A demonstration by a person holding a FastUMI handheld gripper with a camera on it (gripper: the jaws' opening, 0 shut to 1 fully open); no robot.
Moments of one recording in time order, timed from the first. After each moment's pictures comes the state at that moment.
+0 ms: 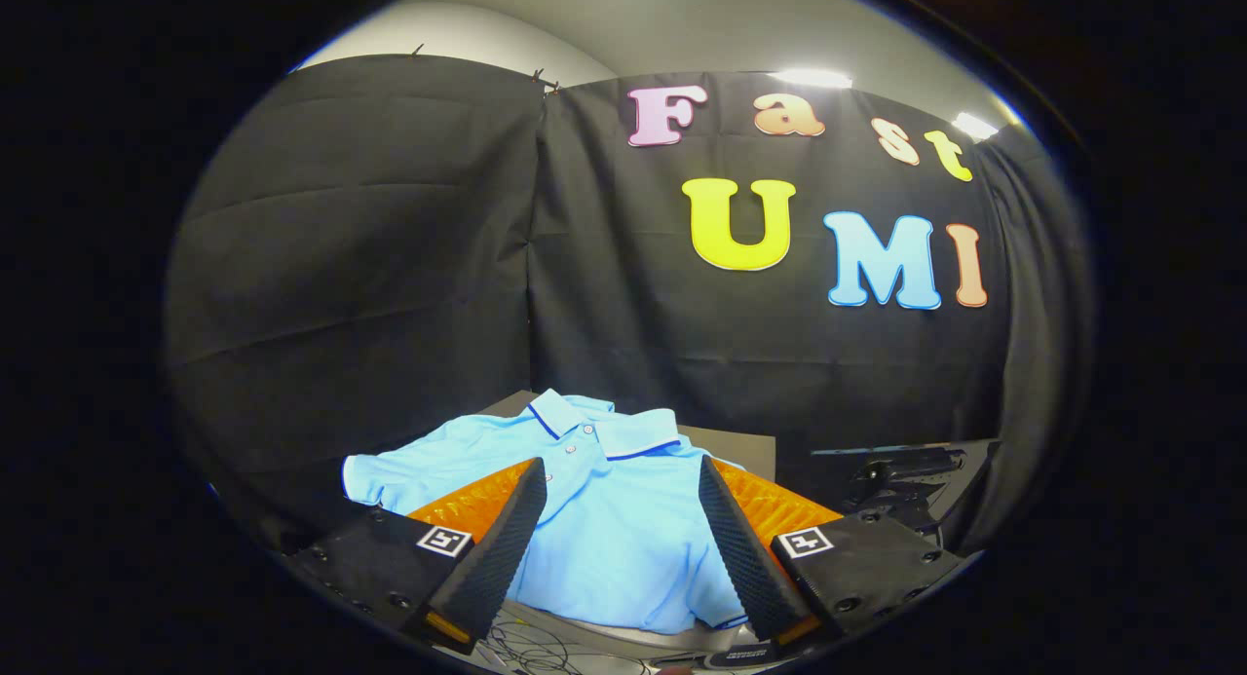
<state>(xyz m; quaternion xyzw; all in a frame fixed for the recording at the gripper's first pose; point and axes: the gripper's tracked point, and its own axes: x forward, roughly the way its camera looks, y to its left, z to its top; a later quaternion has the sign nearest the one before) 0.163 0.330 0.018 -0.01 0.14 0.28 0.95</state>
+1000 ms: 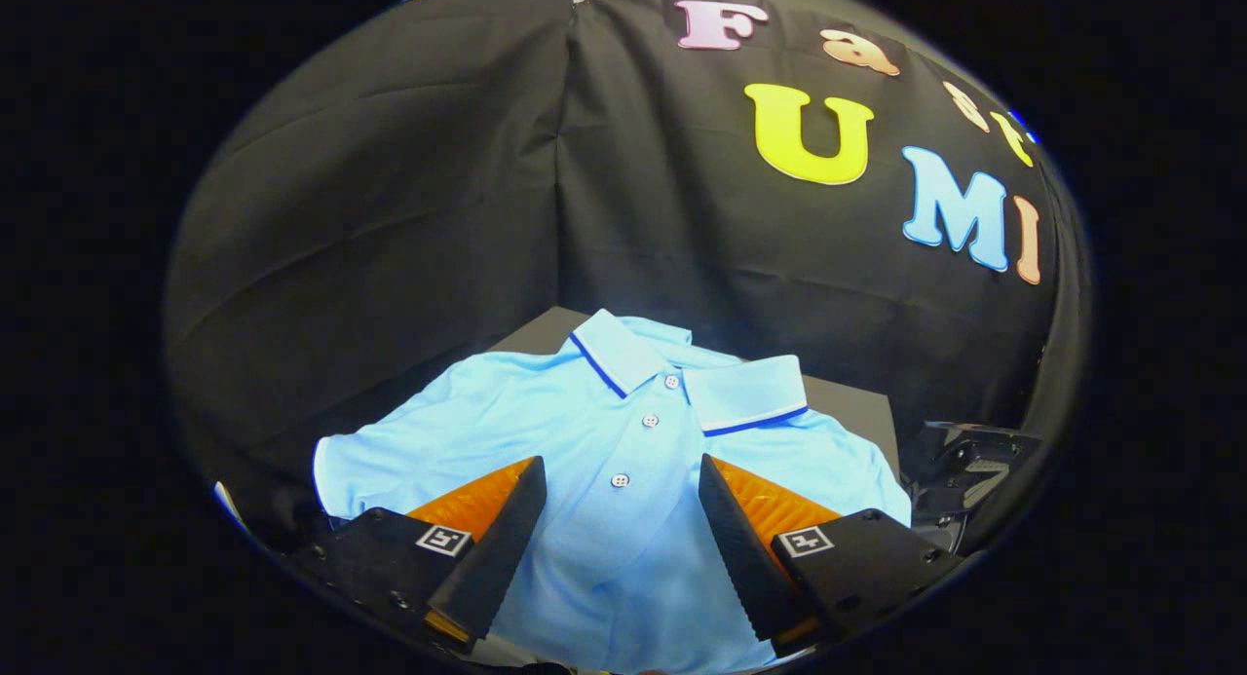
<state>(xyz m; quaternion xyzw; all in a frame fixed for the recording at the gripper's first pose) 0.188 0.428 -0.052 -0.08 0.30 0.31 0.90</state>
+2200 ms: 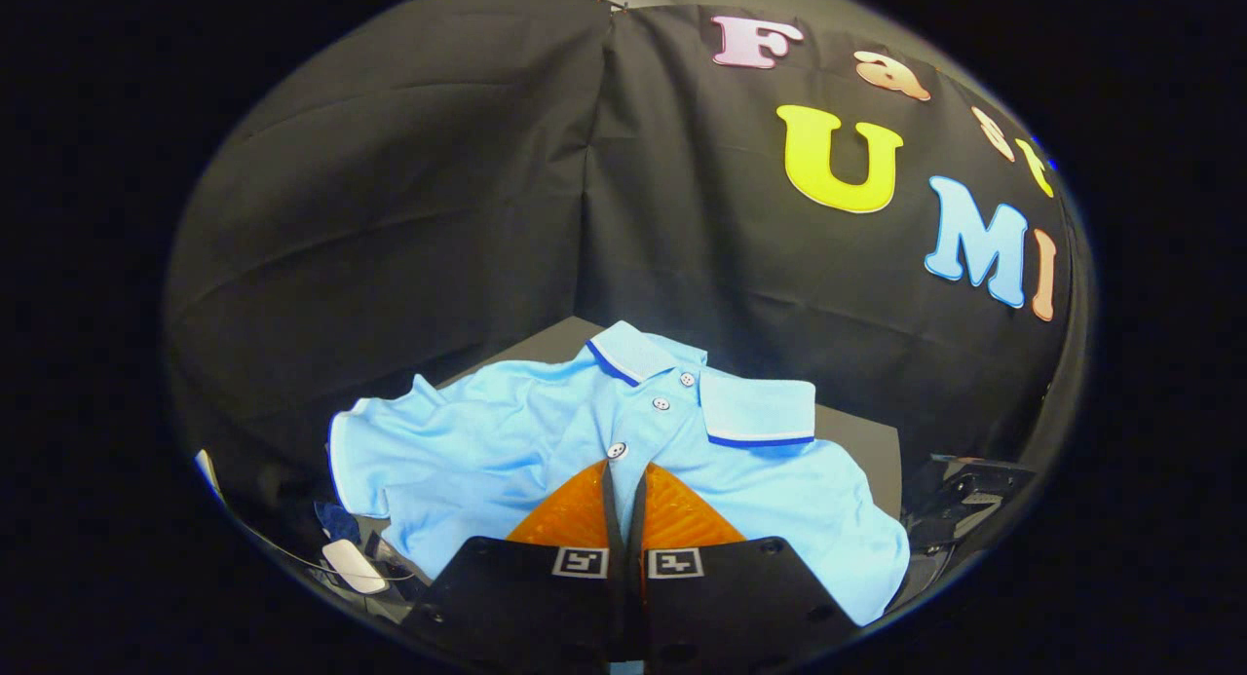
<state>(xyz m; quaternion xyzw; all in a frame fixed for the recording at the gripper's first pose) 0.193 0.431 -0.030 -0.07 0.24 0.34 0.91</state>
